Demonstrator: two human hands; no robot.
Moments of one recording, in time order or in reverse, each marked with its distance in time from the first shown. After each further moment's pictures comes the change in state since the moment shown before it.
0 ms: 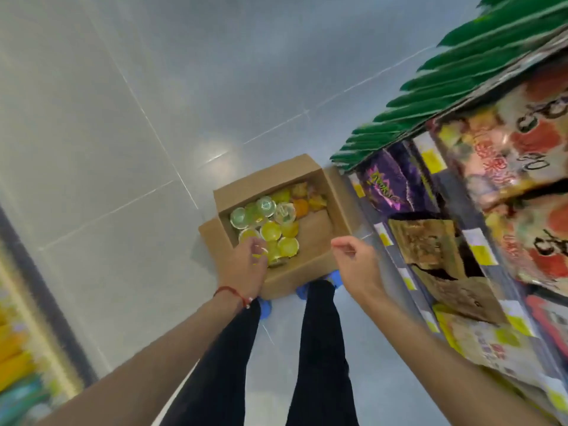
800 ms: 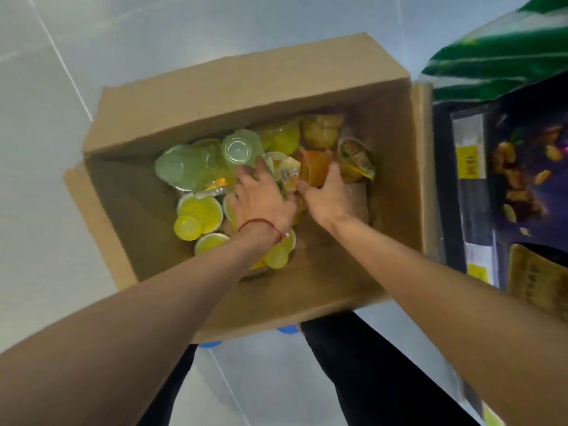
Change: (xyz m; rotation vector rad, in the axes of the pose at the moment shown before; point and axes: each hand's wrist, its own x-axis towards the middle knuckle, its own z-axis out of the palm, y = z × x) left_hand 0.360 -0.184 0.259 0.459 0.129 -0.245; right_hand 0.358 0.204 0.223 -0.261 -0.295 0.140
